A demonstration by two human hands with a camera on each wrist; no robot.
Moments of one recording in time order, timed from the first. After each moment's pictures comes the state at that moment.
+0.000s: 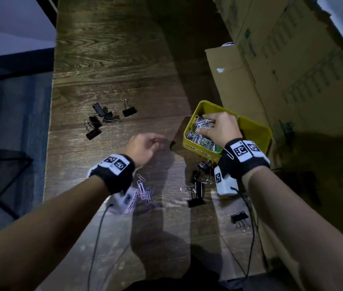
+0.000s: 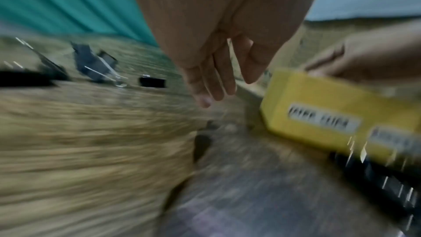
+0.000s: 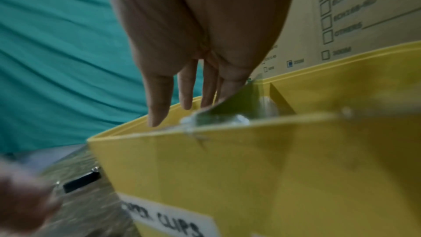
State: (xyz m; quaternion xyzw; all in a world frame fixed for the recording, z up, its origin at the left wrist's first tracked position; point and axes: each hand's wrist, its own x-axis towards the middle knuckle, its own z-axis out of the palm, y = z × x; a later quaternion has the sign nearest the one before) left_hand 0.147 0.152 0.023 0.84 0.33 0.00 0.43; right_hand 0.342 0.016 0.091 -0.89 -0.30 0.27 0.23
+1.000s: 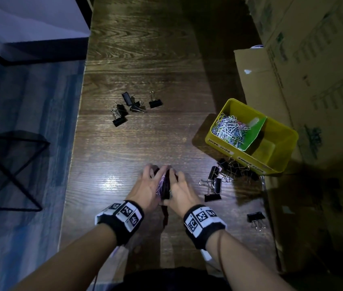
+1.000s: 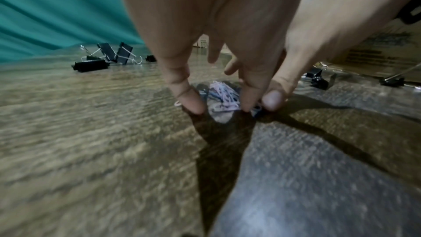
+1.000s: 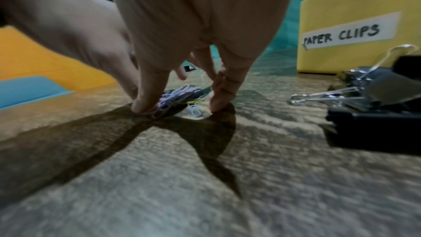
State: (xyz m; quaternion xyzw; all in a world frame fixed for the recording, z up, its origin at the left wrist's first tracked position) left_hand 0.028 0.067 -0.001 0.88 0.35 -0.11 0.31; right_hand 0.142 -0.015 0.018 -0.78 -0.48 0.39 0.04
